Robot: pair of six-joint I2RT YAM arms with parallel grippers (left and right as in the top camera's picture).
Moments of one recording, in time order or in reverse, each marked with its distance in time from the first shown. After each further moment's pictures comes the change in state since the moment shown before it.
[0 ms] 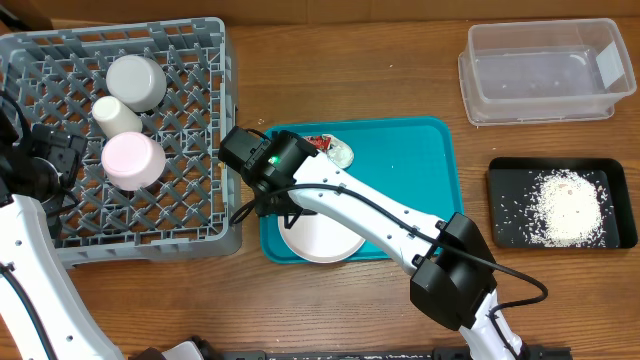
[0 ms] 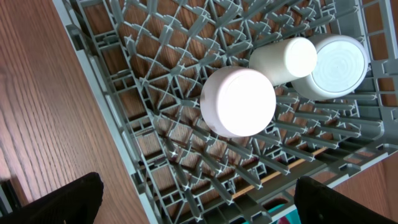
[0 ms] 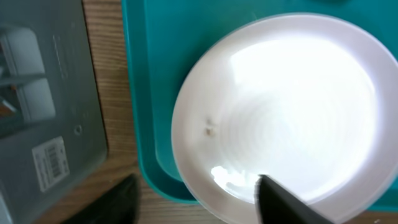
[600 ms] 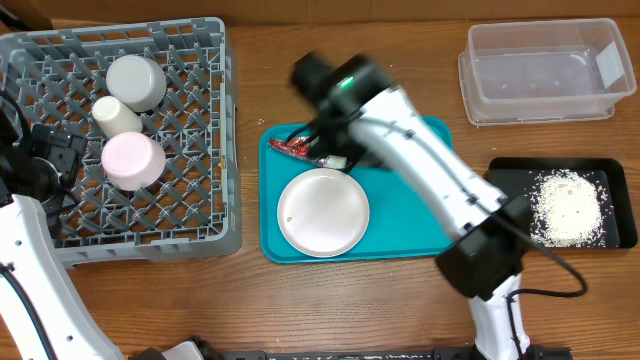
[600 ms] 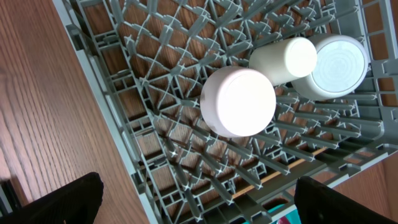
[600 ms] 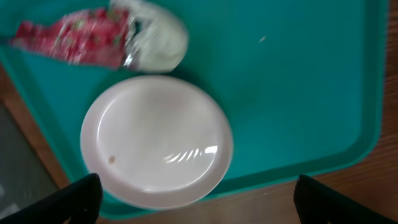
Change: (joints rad) left arm 0.000 0.000 0.000 0.000 0.000 0.000; right arm -0.317 -0.015 0.233 -0.340 0.032 -0.051
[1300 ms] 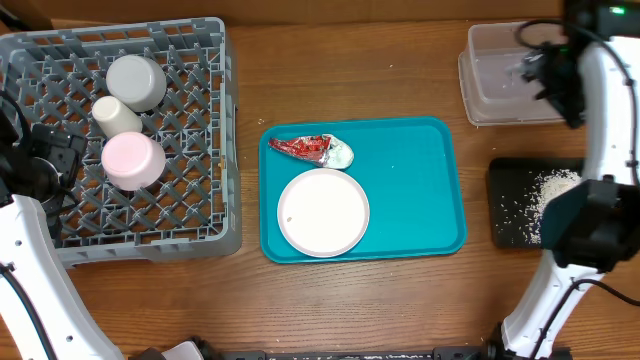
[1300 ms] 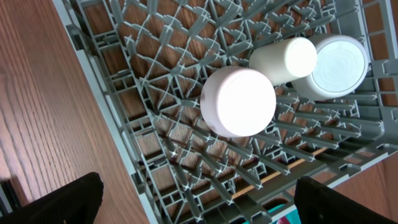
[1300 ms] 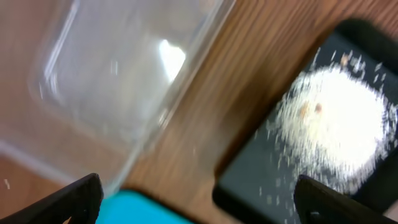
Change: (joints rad) left arm 0.000 0.000 0.000 0.000 0.000 0.000; right arm -0.830 -0.011 0.005 0.188 0.059 -0.053
